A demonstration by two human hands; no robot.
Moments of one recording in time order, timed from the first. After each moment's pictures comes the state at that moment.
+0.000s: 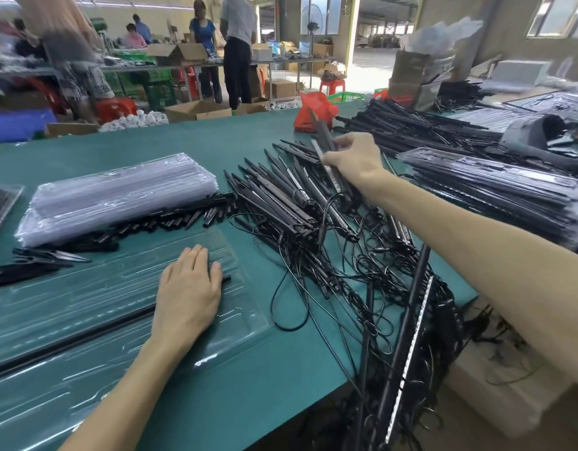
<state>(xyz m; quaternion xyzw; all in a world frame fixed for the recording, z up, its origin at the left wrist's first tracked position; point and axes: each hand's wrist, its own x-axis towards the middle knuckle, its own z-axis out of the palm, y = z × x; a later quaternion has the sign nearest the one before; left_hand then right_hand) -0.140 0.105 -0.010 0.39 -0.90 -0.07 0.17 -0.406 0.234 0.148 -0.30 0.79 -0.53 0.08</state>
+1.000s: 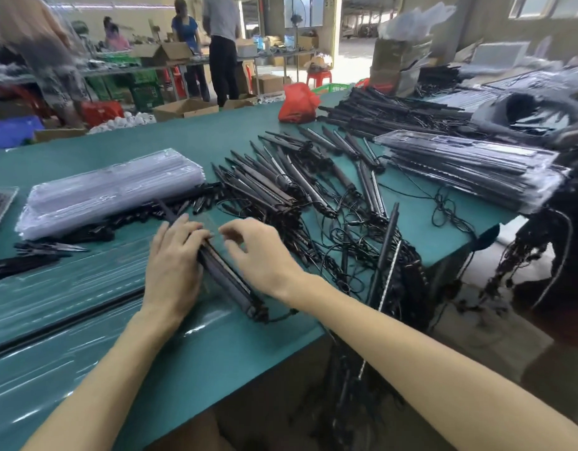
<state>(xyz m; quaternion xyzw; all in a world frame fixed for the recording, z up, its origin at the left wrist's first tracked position) -0.123 0.121 0.015 0.23 -0.93 0.02 0.30 -0.230 0.256 0.059 -0.51 0.74 -0.45 0.06</state>
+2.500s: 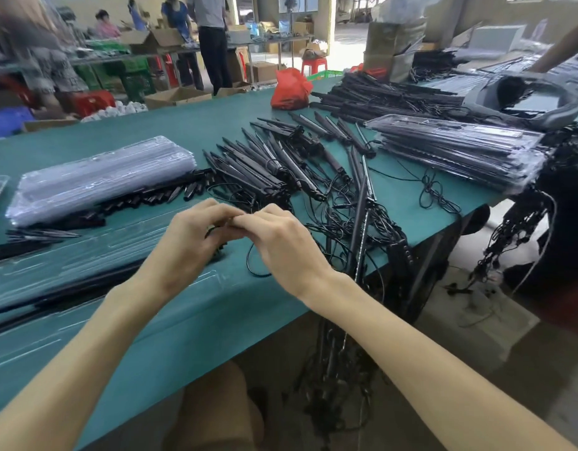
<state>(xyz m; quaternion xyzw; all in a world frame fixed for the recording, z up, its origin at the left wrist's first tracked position) -0.124 0.183 0.080 0.08 -0.92 -0.27 0.27 -0.239 0.317 0.053 -0.59 0.71 -0.36 -0.13</state>
